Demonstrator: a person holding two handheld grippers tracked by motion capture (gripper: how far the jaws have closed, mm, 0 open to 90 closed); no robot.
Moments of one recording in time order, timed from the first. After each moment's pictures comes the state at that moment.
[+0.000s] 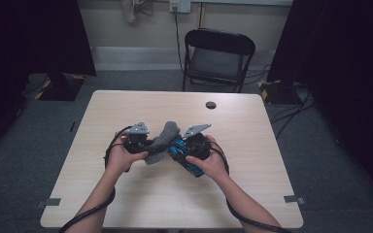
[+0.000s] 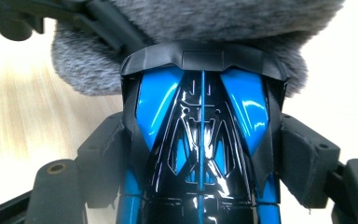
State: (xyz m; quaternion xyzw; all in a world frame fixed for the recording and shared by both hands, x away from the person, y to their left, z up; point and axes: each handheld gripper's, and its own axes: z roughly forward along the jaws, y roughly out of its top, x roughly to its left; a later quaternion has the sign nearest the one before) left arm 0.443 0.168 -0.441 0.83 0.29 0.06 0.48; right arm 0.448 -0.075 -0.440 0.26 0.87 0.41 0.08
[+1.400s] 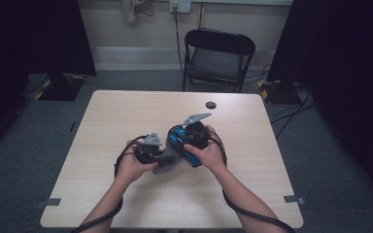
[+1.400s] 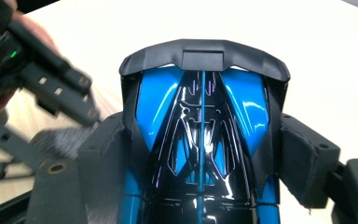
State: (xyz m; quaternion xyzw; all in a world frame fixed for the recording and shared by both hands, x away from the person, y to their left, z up) left arm 0.424 0.131 -0.458 0.86 0.26 0.04 0.44; right arm 0.466 -0.069 -0.413 0.29 0.86 0.41 0.10
